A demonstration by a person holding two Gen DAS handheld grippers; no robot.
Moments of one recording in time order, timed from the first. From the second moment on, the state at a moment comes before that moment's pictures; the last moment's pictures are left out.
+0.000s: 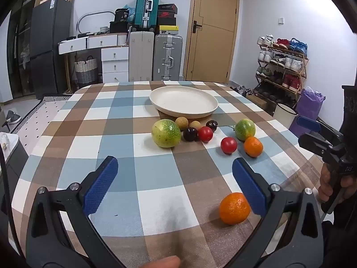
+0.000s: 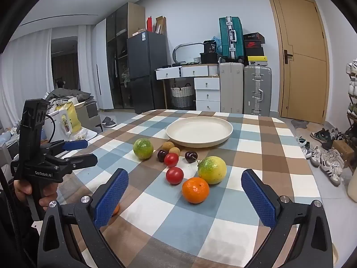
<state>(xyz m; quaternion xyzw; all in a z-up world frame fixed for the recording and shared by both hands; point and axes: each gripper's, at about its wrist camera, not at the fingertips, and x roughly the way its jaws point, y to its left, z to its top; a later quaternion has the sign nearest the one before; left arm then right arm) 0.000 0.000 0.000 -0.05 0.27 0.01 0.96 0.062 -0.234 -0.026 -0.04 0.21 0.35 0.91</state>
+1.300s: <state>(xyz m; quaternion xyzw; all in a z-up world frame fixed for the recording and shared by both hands) -0.002 -0.004 0.003 -0.05 0.26 0.02 0.96 0.059 -0.234 -0.027 -0.04 0.21 0.35 0.91</state>
